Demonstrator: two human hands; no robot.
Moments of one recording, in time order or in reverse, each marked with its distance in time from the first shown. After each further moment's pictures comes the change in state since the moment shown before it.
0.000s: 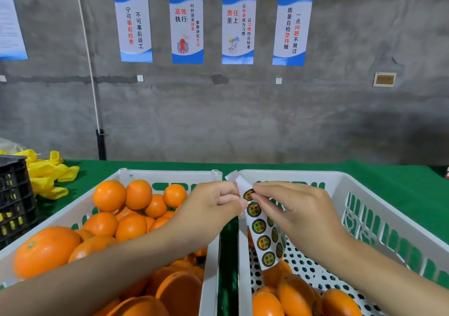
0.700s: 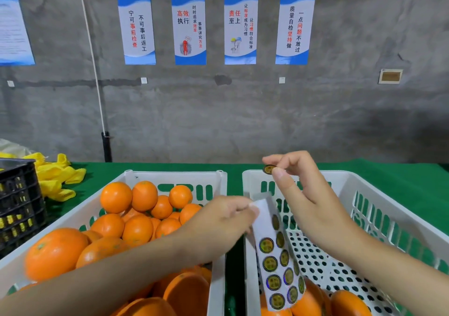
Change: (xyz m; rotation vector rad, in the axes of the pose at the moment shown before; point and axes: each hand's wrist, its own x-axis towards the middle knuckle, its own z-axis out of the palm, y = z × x) left_hand -0.006 0.000 0.009 -0.007 -0.171 -0.105; right_hand 0.009 0.001 -0.002 0.616 -0.104 0.468
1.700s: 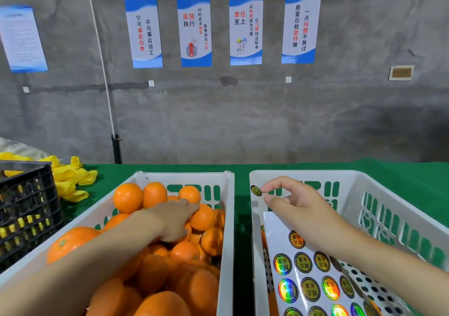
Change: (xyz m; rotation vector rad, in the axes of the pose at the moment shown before) left_hand 0.025 -0.082 -0.096 1.209 -0.254 -0.383; right_hand -0.002 0.016 0.008 0.063 -0.210 0.261
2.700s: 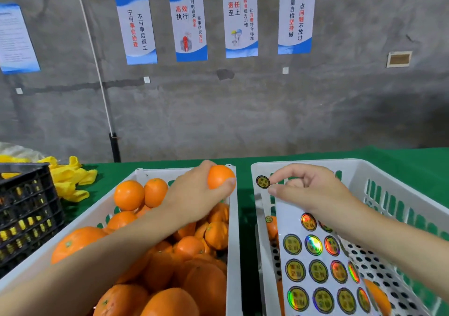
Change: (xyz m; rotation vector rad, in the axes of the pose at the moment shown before) left_hand -0.011 0.042 -0.023 -0.541 0.660 0.016; right_hand 0.003 -0.011 -0.007 0.185 0.049 0.030
